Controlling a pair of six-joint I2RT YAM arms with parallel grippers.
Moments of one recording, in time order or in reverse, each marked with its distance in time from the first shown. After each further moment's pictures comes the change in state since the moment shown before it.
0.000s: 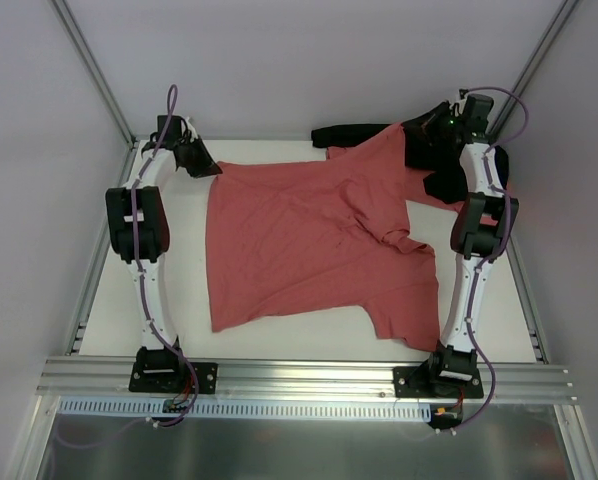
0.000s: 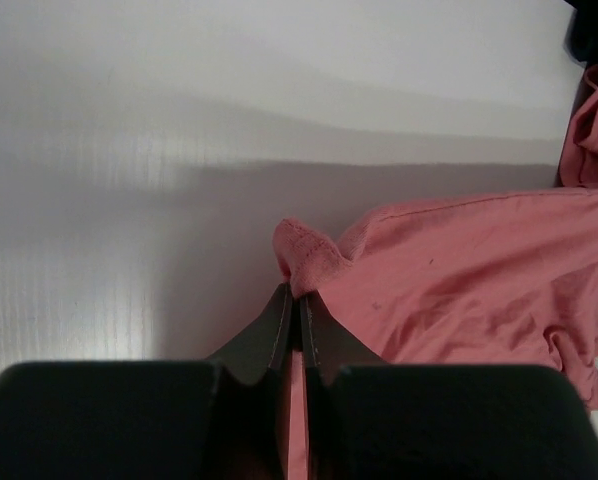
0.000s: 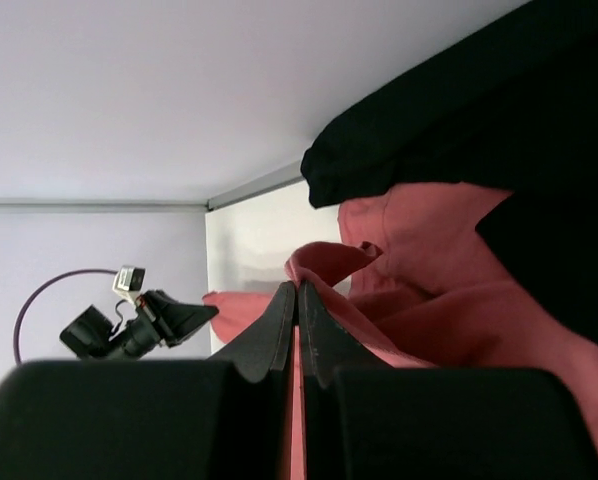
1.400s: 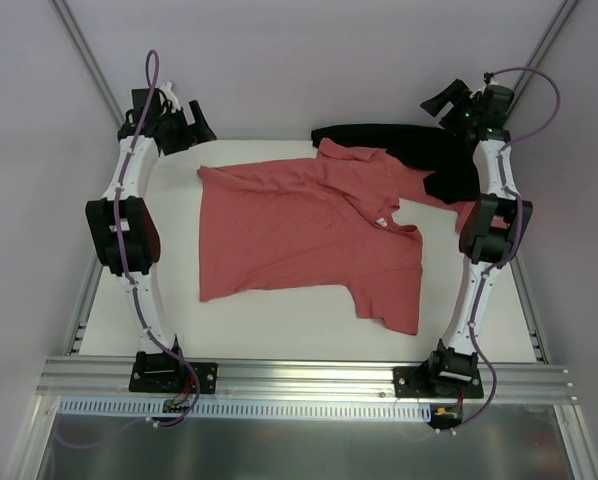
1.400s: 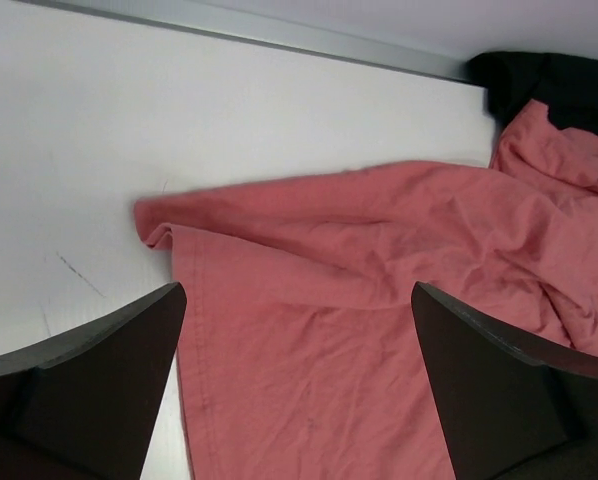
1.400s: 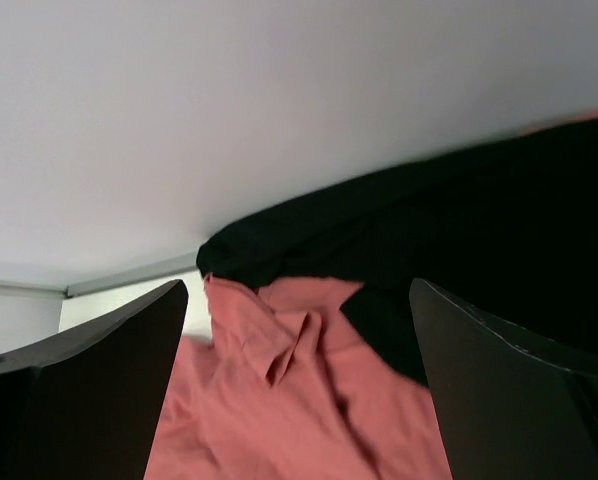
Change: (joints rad) left arm 0.029 -0.177 0.068 -0.050 -0.069 0.159; right arm -0.033 -0.086 -0.057 0.090 0.285 -0.272
